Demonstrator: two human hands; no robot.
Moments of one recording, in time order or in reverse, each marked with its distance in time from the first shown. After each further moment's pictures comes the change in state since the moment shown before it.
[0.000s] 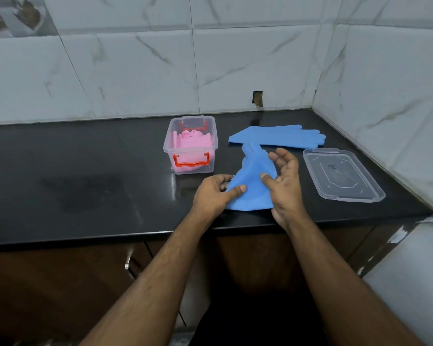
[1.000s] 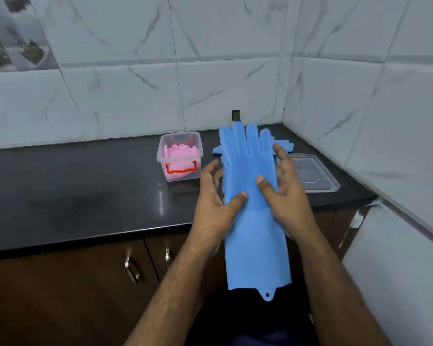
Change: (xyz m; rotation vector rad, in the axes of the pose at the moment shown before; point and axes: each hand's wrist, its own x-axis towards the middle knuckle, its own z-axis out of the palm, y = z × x) left_hand -0.127 0.069 0.031 -0.362 -0.024 0.324; right_hand -0.107 -0.101 -0.028 -0.297 -0.103 -0.194
